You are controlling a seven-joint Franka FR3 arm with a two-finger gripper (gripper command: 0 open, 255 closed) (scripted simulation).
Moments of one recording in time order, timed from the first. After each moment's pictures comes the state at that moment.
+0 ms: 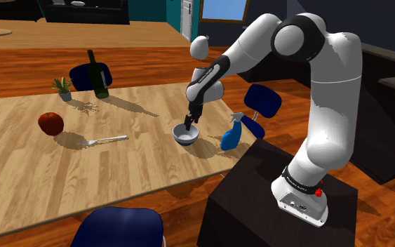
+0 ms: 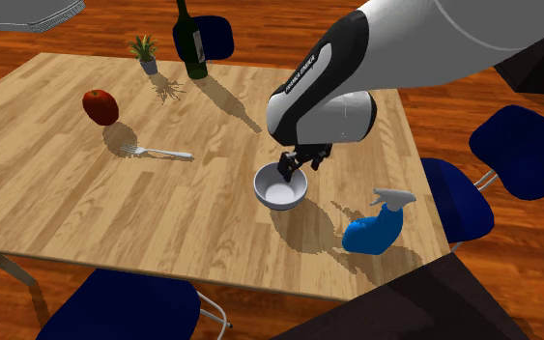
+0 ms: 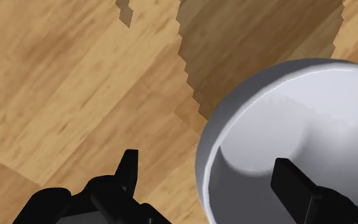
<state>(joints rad) 0.02 0.43 -0.05 -2.17 0.24 2.60 -0.40</state>
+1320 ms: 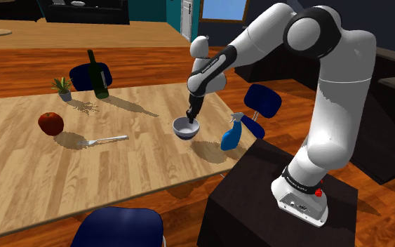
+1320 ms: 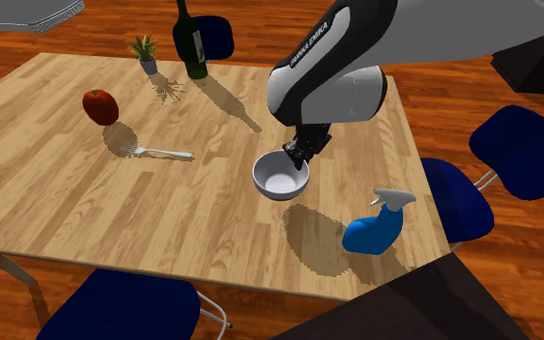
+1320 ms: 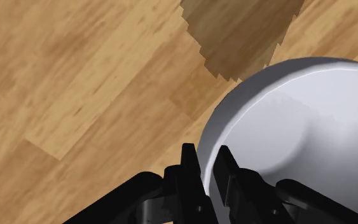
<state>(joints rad) 0.03 0.33 -0.06 -2.17 0.21 2.51 -0.37</state>
